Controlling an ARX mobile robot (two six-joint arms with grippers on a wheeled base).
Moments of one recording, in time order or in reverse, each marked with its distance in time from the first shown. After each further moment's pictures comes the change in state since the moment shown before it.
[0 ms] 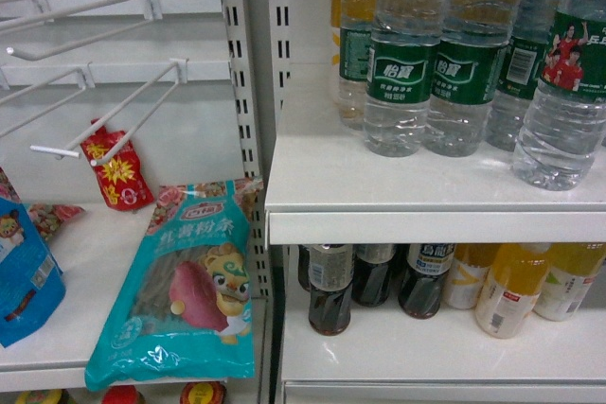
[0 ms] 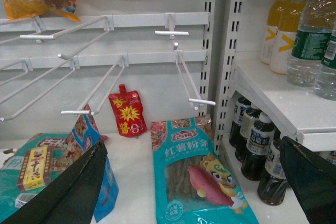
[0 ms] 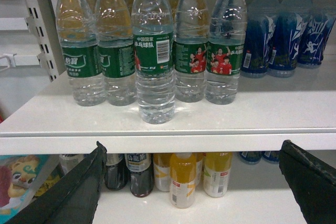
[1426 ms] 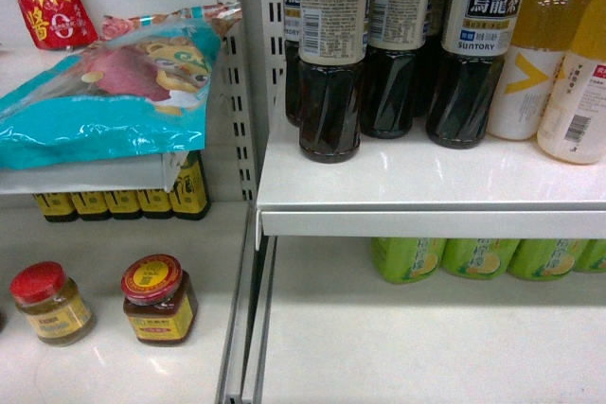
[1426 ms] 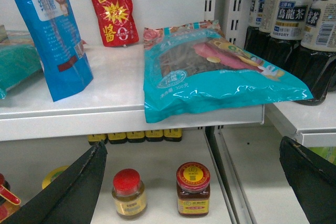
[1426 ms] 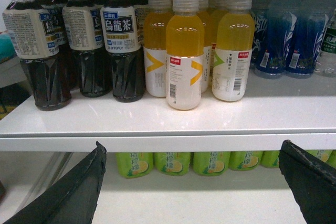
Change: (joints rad) left arm 0.000 0.000 0.000 -0.002 0.000 0.000; right arm 0.000 0.000 0.000 -0.002 0.002 -0.002
